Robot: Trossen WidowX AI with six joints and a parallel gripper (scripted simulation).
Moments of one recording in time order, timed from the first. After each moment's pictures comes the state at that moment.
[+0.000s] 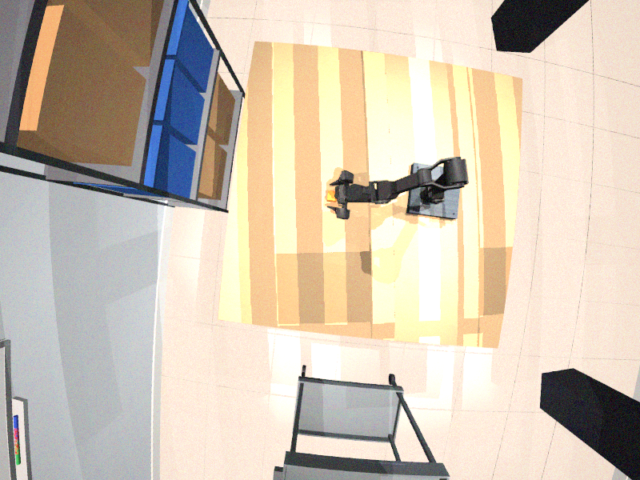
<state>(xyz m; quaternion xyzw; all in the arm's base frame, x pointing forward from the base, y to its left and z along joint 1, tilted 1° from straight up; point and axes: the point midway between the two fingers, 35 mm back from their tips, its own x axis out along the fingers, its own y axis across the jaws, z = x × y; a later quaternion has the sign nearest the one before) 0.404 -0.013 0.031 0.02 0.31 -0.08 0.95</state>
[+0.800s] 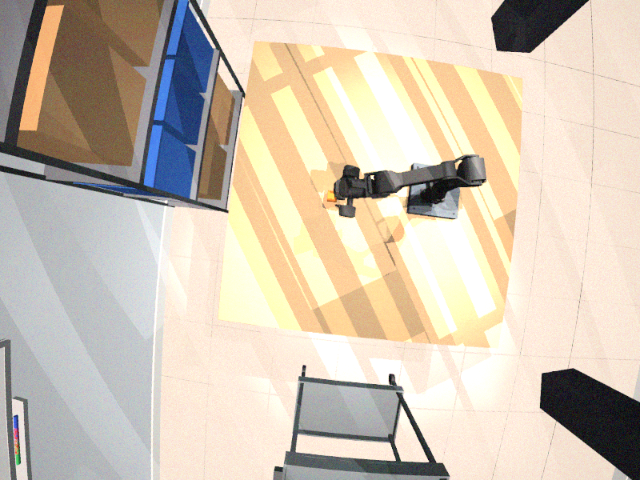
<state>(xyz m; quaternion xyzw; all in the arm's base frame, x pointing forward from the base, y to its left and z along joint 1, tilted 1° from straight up) 0.380 -0.011 0.092 0.04 0.47 -0.08 0.88</state>
